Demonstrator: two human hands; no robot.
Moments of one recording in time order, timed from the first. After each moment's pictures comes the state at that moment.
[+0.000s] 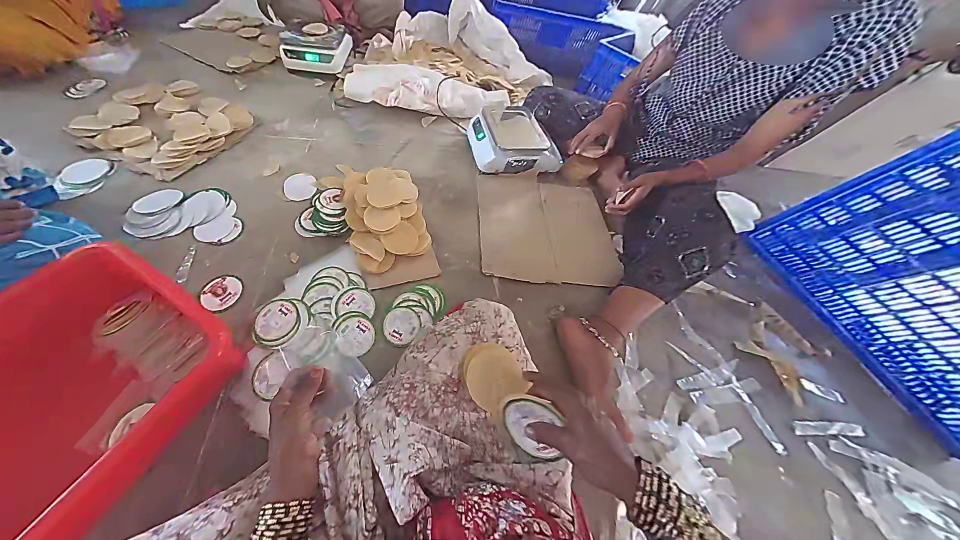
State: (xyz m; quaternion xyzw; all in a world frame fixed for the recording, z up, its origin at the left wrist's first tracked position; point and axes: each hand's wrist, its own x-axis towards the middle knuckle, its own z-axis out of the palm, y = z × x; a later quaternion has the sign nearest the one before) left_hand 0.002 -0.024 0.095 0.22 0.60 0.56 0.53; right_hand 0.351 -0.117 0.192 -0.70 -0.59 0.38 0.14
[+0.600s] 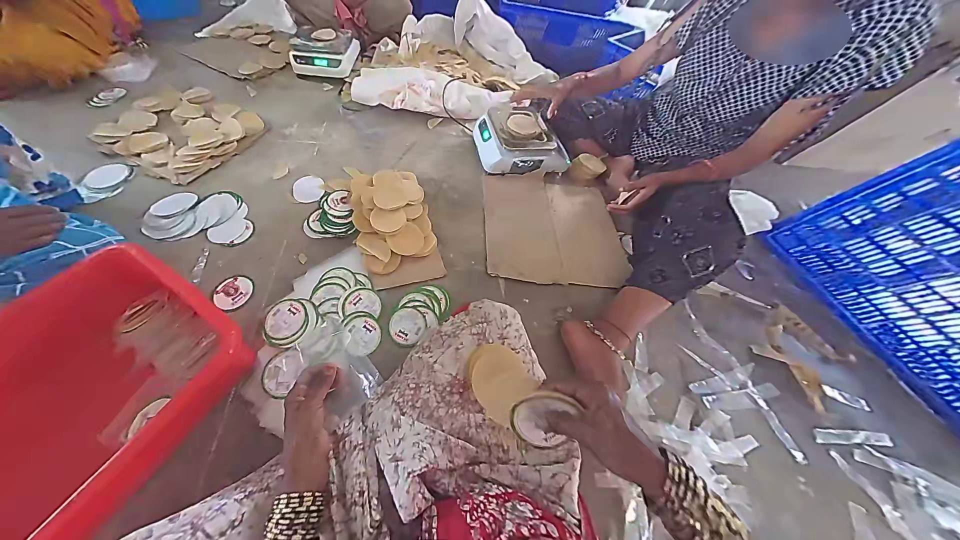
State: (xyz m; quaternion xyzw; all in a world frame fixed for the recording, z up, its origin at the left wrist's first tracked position) left_hand 0.005 -0.023 0.086 0.23 0.60 0.56 0.53; right_hand 0.367 -0.114 0.192 -0.64 -0.58 0.42 0.28
